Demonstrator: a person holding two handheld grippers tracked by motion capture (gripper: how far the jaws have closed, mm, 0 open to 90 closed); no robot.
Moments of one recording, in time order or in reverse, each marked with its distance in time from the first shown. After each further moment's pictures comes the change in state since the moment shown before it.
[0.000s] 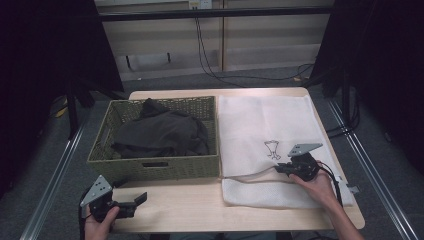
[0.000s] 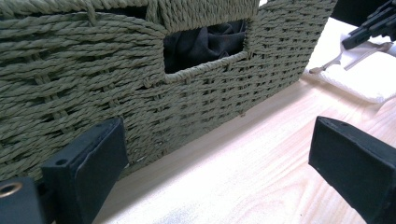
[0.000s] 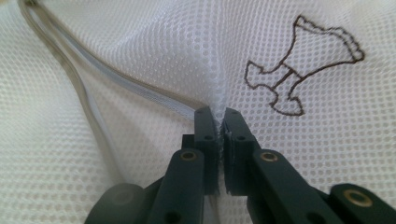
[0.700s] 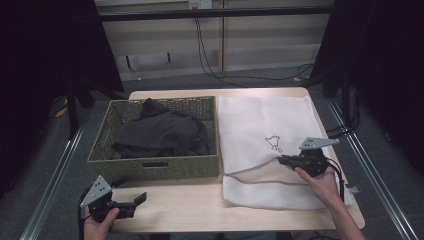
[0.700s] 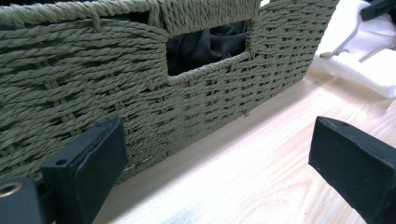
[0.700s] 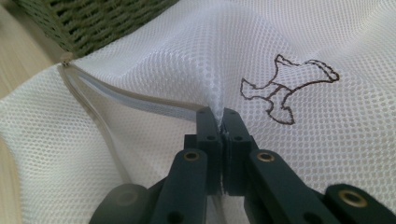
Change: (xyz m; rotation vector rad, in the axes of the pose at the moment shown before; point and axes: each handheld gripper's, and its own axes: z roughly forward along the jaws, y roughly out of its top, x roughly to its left) left arm -0.001 0.001 -0.002 -0.002 0.018 0.027; right arm -0.003 0.011 -0.030 -0.178 0.022 0.067
